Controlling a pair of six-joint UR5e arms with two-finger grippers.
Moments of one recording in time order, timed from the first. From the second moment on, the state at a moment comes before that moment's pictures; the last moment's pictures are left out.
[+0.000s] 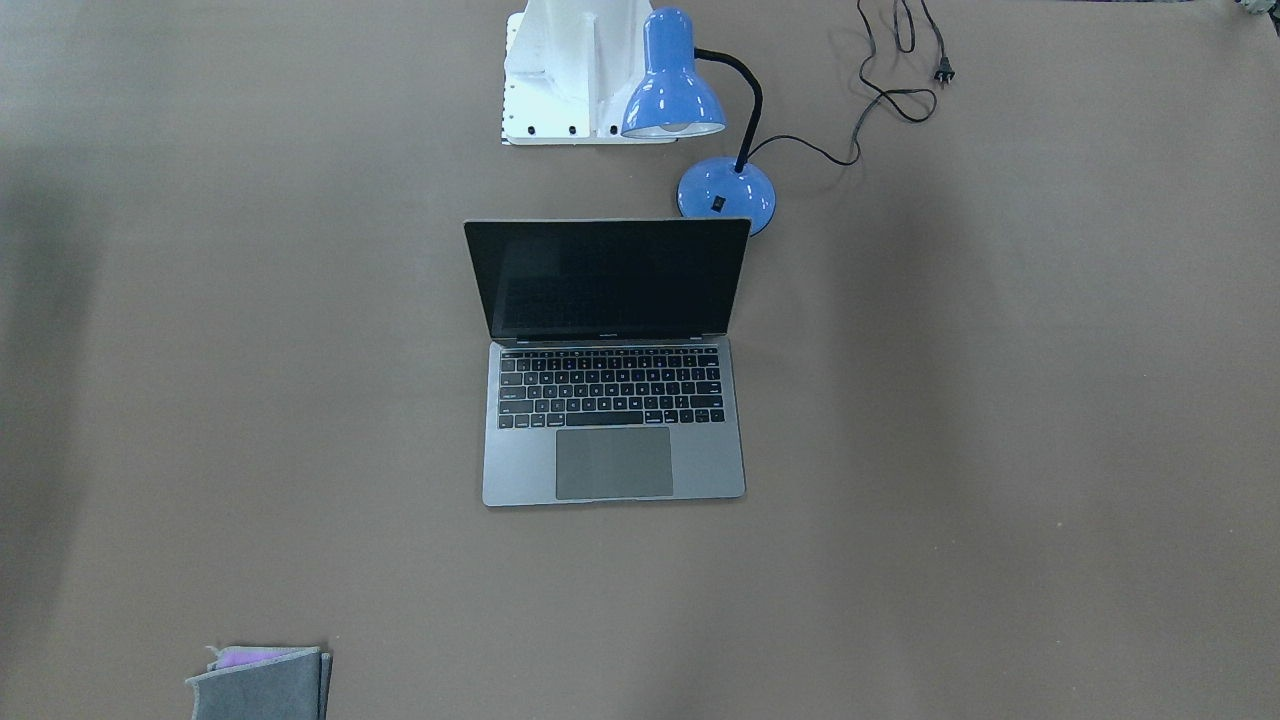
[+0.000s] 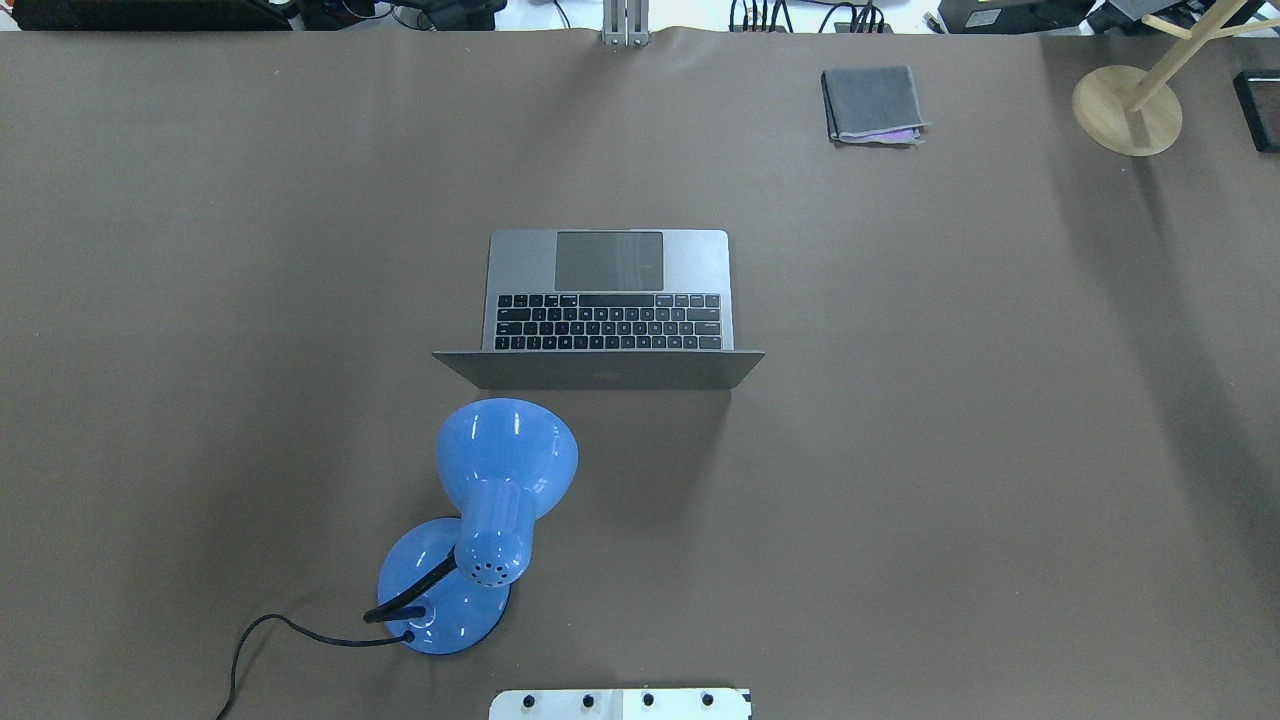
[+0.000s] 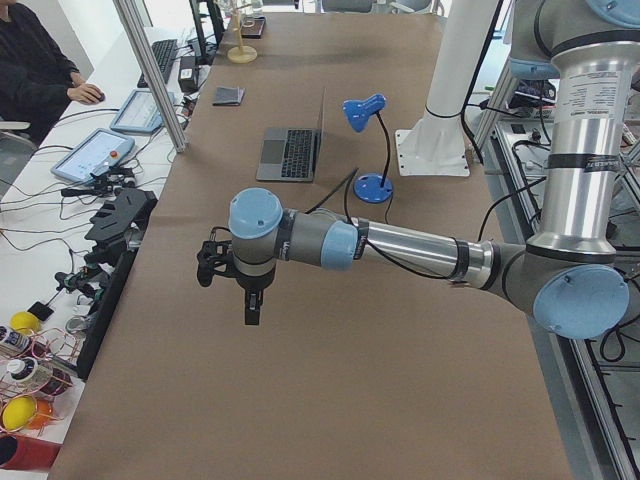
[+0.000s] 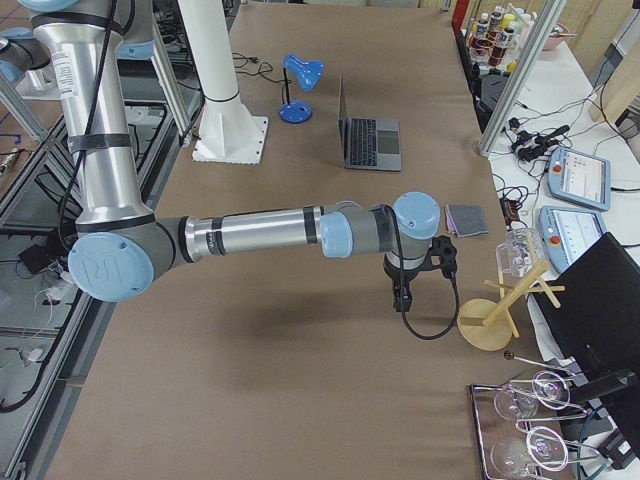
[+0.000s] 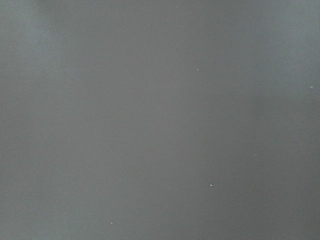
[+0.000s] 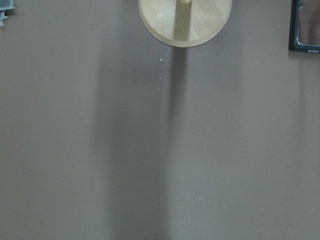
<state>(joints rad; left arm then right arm) -1.60 -1.63 -1.74 -1.60 -2.37 -0.21 1.52 -1.40 1.58 -1.57 2.41 0.05</state>
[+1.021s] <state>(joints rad) -1.10 -1.82 -1.83 -1.82 -2.35 -0.93 1.17 -1.24 1.73 -1.43 2.53 0.61</state>
